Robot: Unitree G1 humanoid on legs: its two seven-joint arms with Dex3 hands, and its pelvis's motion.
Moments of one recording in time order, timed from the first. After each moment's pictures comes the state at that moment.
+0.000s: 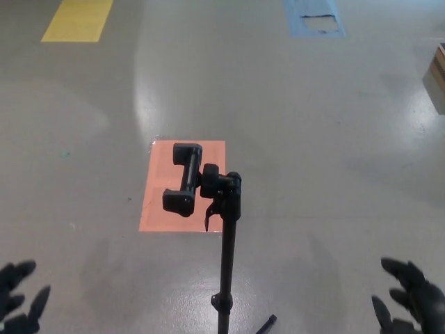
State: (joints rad) left_arm -0.29 0.50 0.11 1.03 0.14 -0.26 -0.16; right_arm -0.22 -0.28 0.02 0.82 -0.14 -0.24 -0.01
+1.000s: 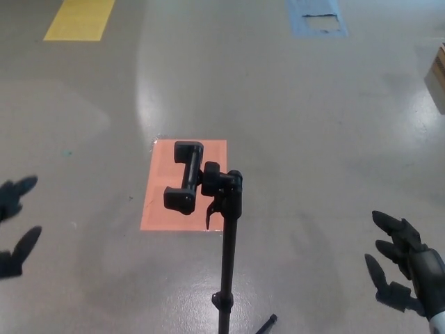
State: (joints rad) left_arm -0.38 0.69 0.00 0.91 0.23 -0.61 -0.13; right_arm -0.28 -0.28 -0.01 0.88 -0.13 -0.50 0.00
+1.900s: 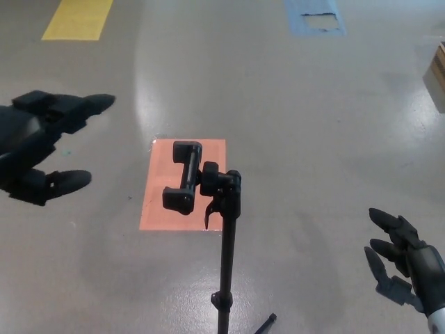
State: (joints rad) left_arm -0.56 0.86 -0.22 0.59 0.54 -0.70 -0.01; right_arm -0.29 -0.28 0.00 0.89 -0.13 -0.51 0.00
